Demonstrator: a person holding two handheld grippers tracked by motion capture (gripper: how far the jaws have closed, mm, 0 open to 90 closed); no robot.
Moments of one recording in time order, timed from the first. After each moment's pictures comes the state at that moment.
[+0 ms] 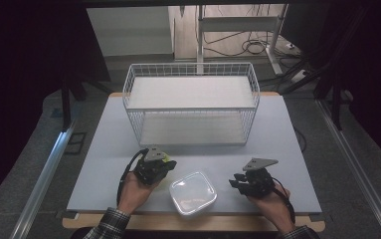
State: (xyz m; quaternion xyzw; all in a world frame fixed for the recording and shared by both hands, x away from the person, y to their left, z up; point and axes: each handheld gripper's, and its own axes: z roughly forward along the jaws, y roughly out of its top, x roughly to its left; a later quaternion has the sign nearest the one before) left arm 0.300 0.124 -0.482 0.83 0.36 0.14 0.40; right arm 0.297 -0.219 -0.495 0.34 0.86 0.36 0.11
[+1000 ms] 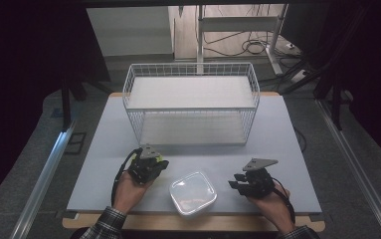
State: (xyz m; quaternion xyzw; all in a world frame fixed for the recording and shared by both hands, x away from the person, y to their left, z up) left arm 0.302 0.143 -0.488 0.83 0.39 0.14 0.37; right arm 0.297 -0.219 -0.496 0.34 0.87 0.36 0.10
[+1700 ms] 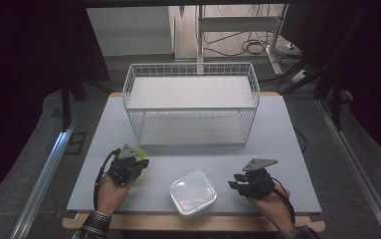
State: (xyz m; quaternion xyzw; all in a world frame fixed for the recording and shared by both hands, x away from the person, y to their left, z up) left arm 0.294 0.196 -0.491 0.80 0.45 0.17 0.36; right arm 0.297 -0.219 -0.496 0.34 0.87 0.36 0.10
